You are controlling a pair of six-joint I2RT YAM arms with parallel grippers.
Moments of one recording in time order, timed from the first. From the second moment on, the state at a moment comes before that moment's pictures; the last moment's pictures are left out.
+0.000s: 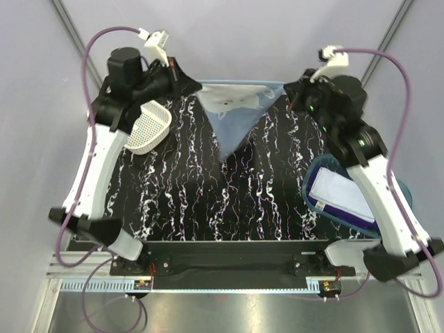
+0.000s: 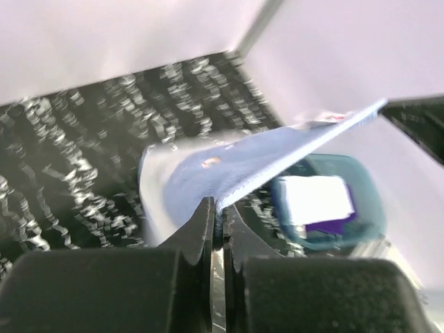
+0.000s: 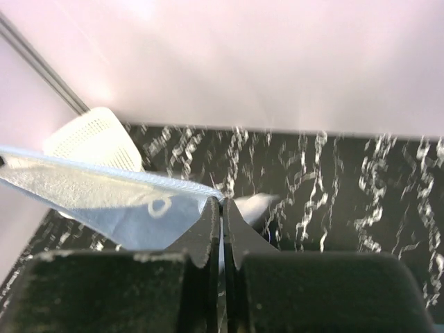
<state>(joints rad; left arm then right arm) -0.31 1.57 2.00 -0.66 0.49 -0.36 0.45 1.32 1.68 -0.46 0.14 0.27</state>
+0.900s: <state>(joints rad) -0.41 1.39 1.90 -0.71 0.58 -0.34 0.46 0.96 1.42 -0.37 0.06 0.16</state>
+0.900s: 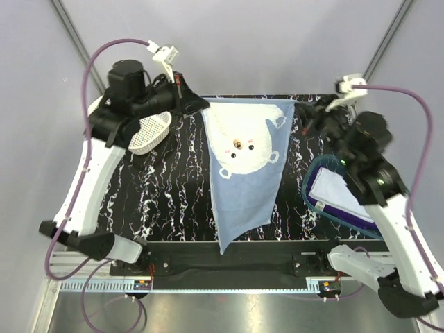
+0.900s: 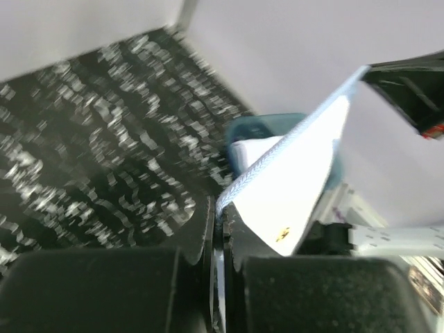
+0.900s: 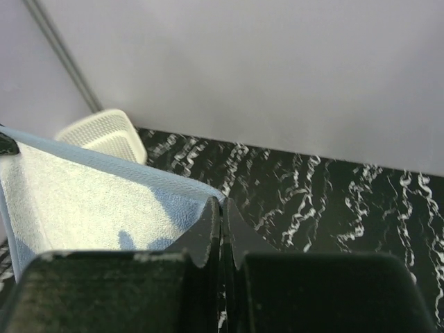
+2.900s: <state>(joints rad) -0.36 1.60 1.29 -0.55 0.43 0.01 0.36 1.38 0.96 -0.23 -0.27 0.11</state>
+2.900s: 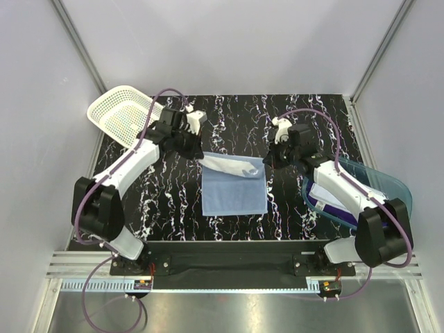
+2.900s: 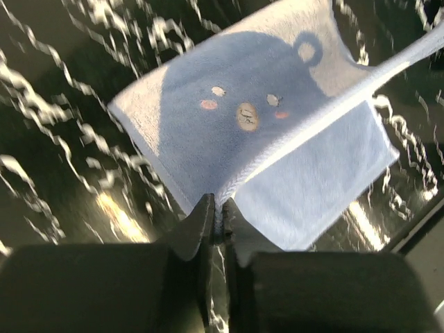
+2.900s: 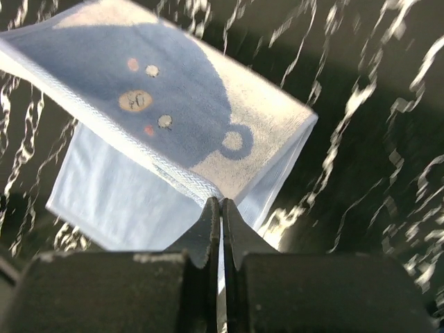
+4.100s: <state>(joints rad) -0.49 1.45 0.79 -0.36 0.33 -0.56 0.40 1.41 0.82 -0.46 -0.23 0.69</state>
